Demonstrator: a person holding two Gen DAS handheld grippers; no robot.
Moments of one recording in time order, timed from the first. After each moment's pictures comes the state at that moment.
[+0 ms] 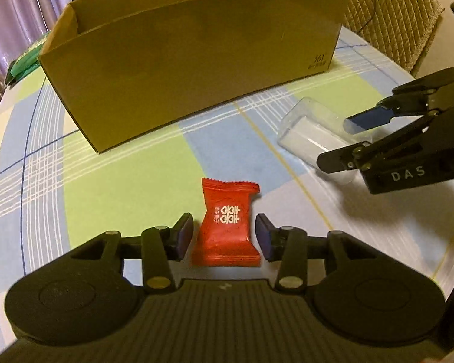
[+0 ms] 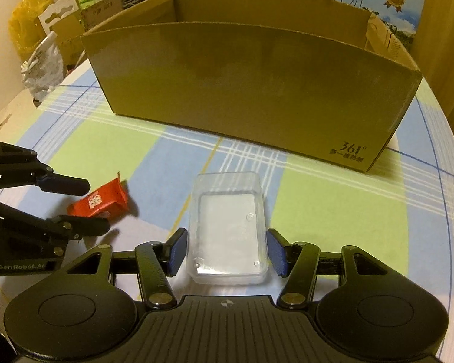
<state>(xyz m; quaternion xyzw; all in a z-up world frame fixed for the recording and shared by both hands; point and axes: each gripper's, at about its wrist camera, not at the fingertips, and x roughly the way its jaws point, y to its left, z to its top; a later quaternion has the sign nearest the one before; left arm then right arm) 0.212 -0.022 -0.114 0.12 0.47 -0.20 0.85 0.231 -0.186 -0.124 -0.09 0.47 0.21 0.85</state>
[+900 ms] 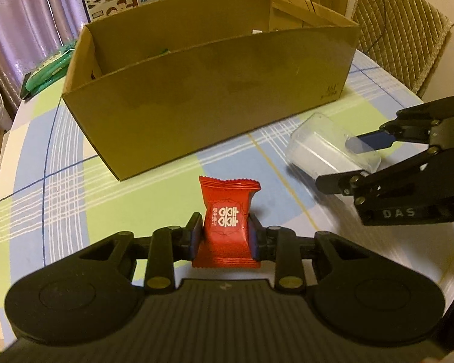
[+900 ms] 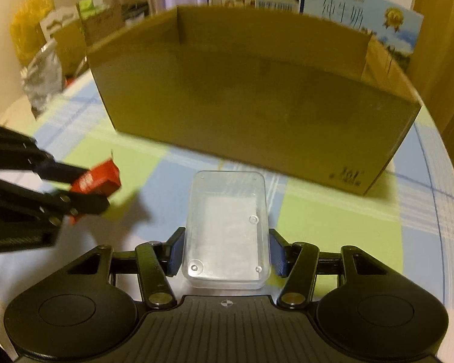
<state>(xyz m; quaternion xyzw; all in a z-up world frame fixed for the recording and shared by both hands) 0.220 -0.021 -0.086 0.12 0.45 -0.17 0.87 0.231 -0.179 -0.105 -0.08 0.43 0.21 0.87</state>
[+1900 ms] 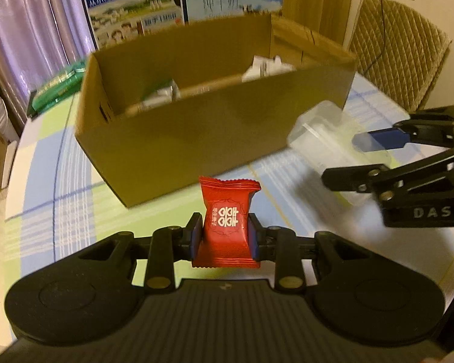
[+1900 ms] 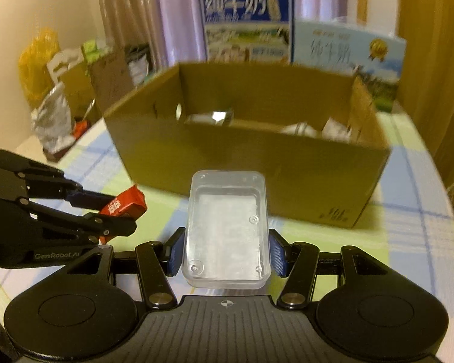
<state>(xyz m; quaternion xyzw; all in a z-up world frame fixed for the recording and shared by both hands) 0.225 -0.022 -0.053 0.11 0.42 -0.17 0.88 0.217 -0.193 -0.053 -0.04 0.36 0.21 0.91</state>
